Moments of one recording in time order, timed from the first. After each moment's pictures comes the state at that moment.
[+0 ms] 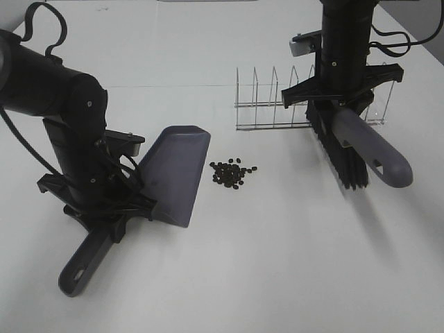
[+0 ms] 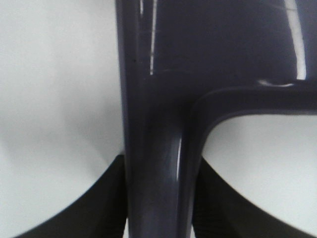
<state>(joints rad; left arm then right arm) -0.51 2.08 -1.17 -0.02 0.83 -0.20 0.32 2.19 -1.74 -0.28 1.22 0.30</state>
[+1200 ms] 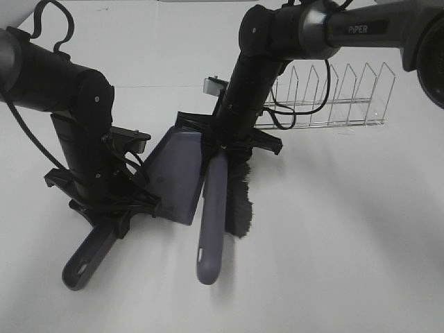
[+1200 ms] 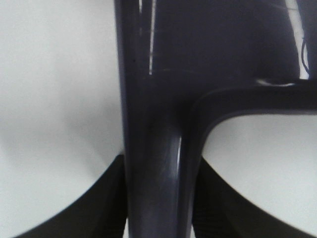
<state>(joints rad) -0.51 2.11 -1.21 -0.02 0.85 -0.16 0.47 2.41 -1.86 0.32 1.07 0.33</state>
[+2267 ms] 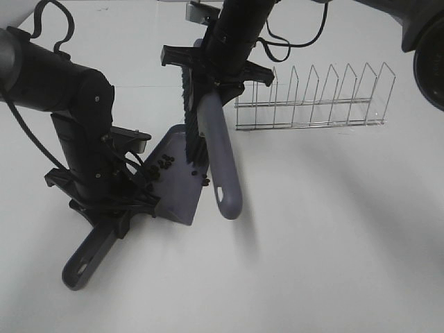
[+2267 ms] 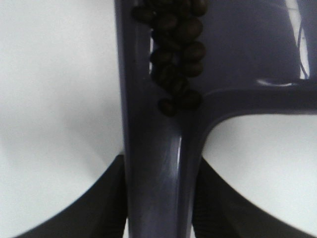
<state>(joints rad) -0.51 2.11 -1.22 -0.02 0.86 -0.16 0.47 2.40 -2.20 0.21 1.22 0.23</state>
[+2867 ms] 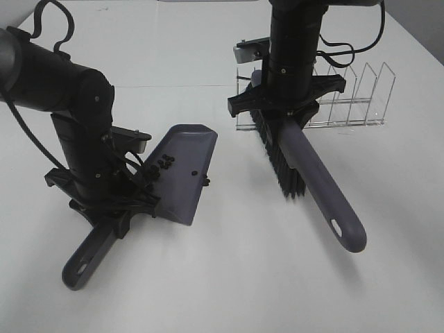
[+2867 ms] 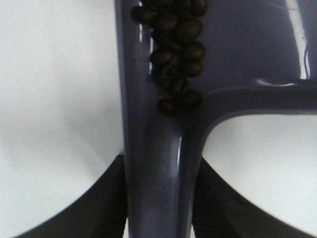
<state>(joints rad) -0.51 2.11 -1.22 -0.02 0.86 -0.15 0.44 2.21 -1.78 -0.14 1.22 0.22</state>
